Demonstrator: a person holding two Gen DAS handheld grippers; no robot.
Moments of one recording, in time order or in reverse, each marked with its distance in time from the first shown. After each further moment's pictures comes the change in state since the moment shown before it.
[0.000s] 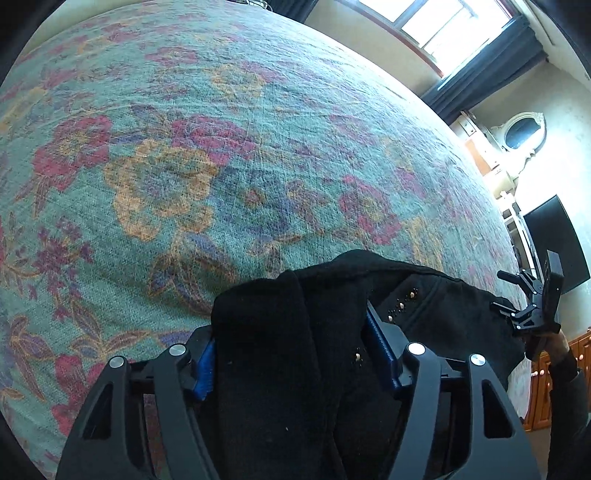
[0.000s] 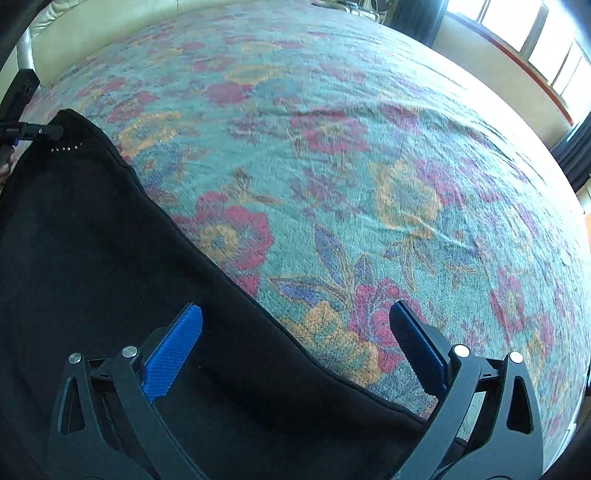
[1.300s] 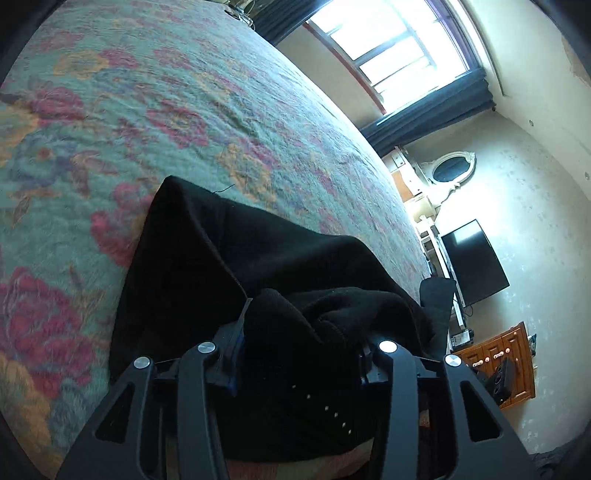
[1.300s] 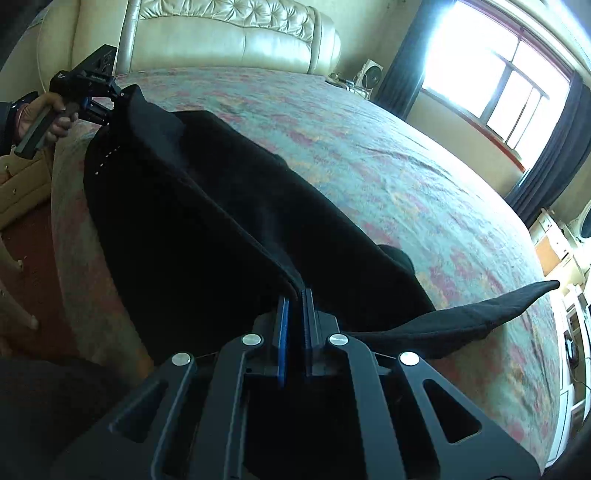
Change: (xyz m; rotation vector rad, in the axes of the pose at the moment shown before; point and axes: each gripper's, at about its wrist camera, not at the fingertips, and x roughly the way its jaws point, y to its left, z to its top) left arm -0.149 0.010 -0.222 -0.109 -0.111 -0.311; right arm -0.191 0.252 -0.267 -0.058 -0.323 -0.152
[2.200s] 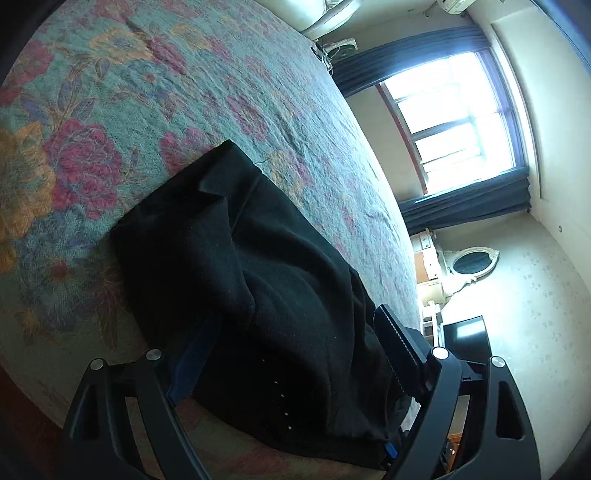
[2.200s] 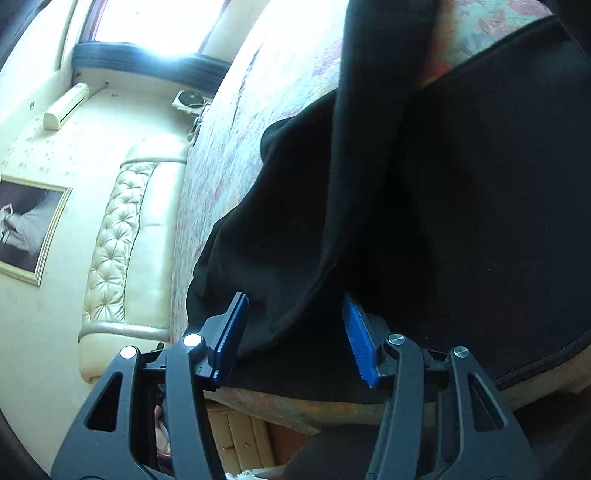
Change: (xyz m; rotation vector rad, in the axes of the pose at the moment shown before) left arm -0.003 -0.015 -0.036 -0.348 -0.220 0.062; right arm 0.017 -0.078 -0.111 1.460 -0.015 0.477
